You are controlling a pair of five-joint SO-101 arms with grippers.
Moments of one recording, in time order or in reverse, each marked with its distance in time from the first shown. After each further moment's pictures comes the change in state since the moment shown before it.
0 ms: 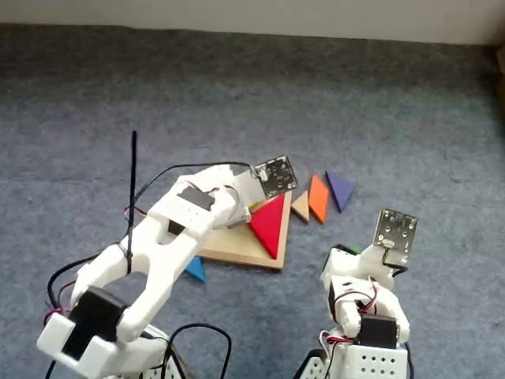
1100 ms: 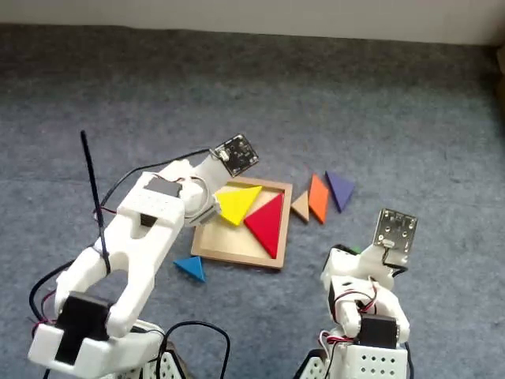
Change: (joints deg) left arm -11.4 -2.2 0.1 7.1 3.8; right arm 0.0 0.0 0.0 0.0 0.0
